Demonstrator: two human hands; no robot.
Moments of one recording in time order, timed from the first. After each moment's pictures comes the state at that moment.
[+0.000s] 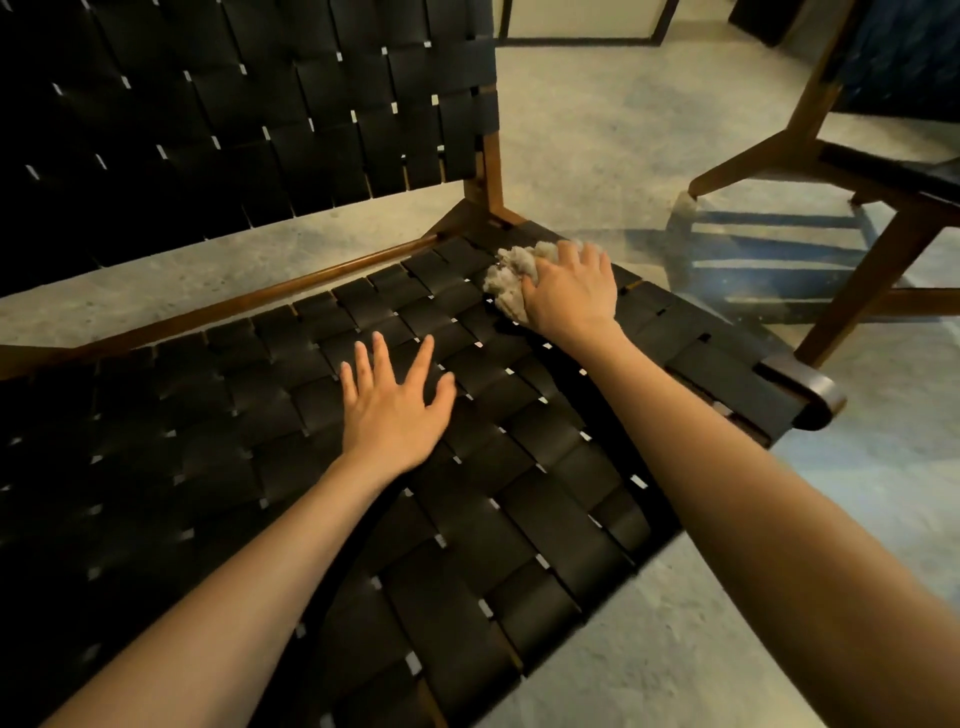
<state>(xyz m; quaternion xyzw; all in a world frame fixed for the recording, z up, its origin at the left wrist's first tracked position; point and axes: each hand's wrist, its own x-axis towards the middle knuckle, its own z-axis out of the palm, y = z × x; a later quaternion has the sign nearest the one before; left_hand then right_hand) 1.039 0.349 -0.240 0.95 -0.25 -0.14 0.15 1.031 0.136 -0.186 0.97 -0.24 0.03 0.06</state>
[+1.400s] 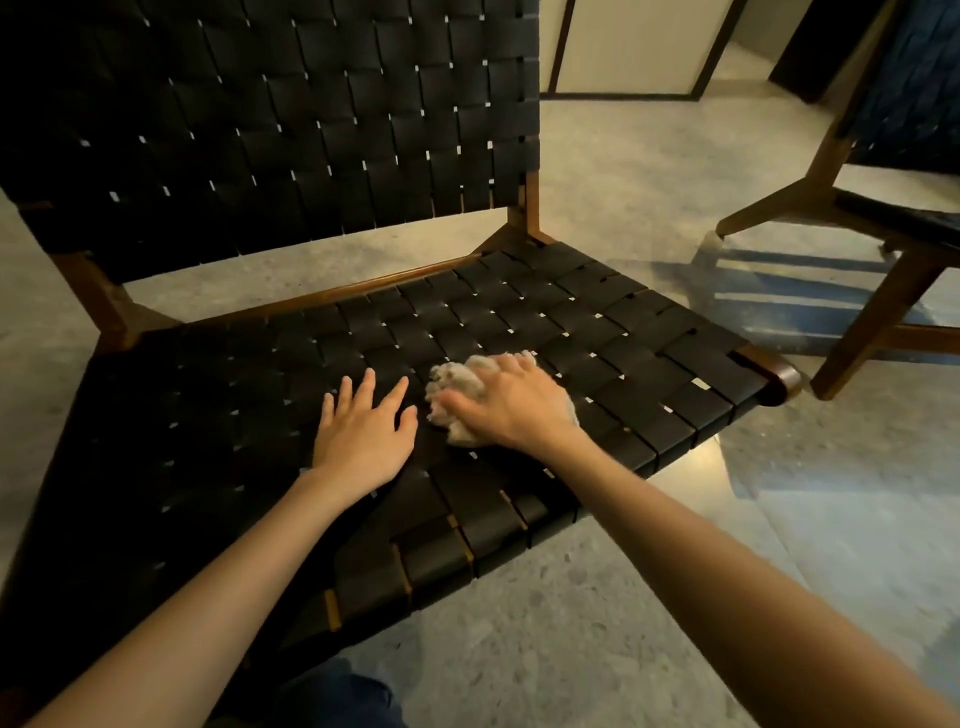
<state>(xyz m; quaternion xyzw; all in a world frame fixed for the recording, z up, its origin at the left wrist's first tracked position) 0.980 0.448 -0.200 0.96 -0.20 -0.15 0.08 0.933 0.274 -0.187 0.99 -0.12 -0.04 -0.11</state>
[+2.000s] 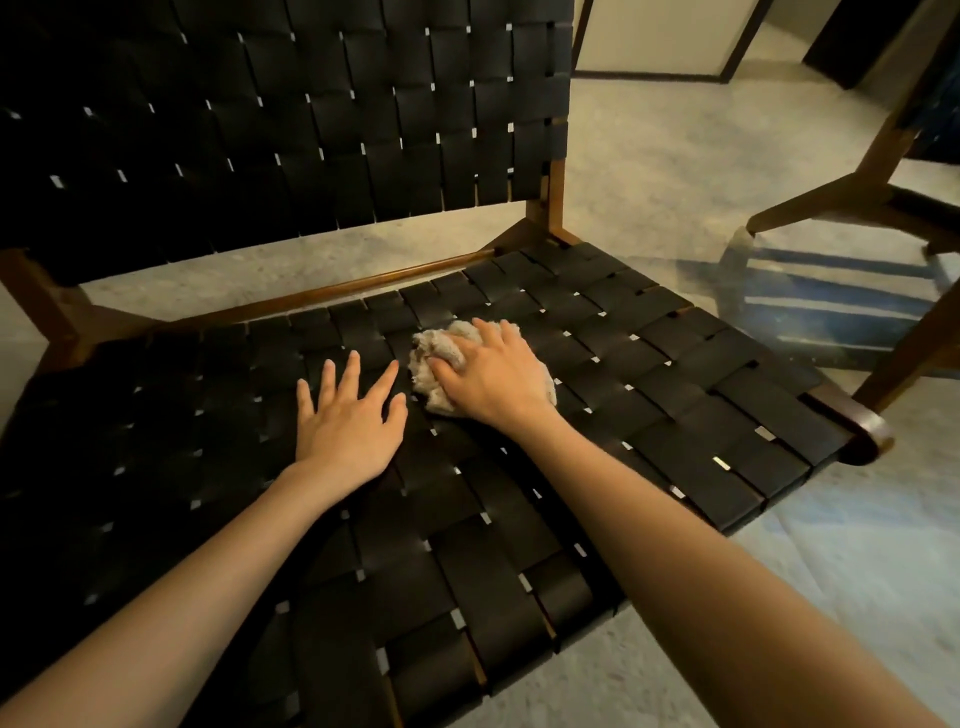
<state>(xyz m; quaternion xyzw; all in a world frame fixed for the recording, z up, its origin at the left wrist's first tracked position) 1.043 0.437 -0.227 0.97 -0.18 -0.13 0.07 1.025 0.264 -0.214 0.99 -0.10 -0.03 -0.09</state>
